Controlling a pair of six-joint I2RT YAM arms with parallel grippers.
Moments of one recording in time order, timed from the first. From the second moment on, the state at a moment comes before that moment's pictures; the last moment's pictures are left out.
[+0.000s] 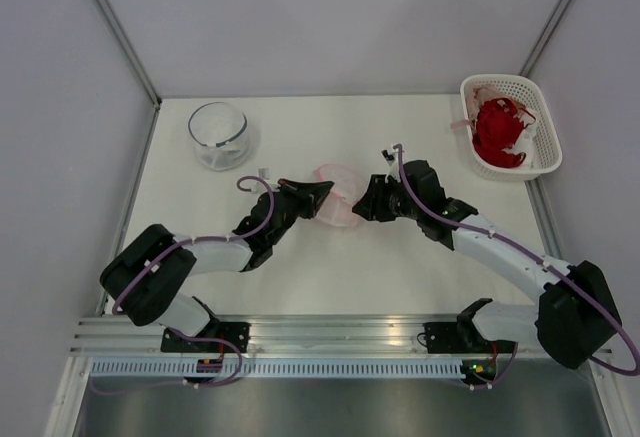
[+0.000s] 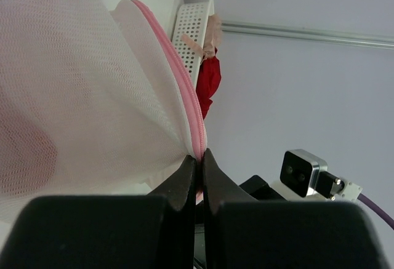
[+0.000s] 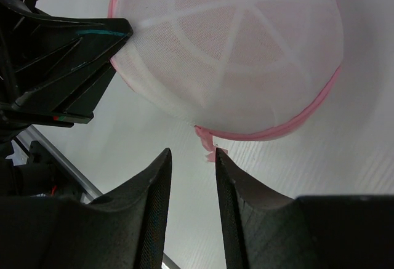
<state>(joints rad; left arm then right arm) -0.73 1.49 0.51 0.84 -0.20 -1.60 0.58 1.23 0.78 -0.11 -0.23 0.54</state>
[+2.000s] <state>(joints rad) -0.51 1.62 0.52 0.87 0.35 -1.48 0.59 1.25 0.84 -0.34 0.12 0.49</state>
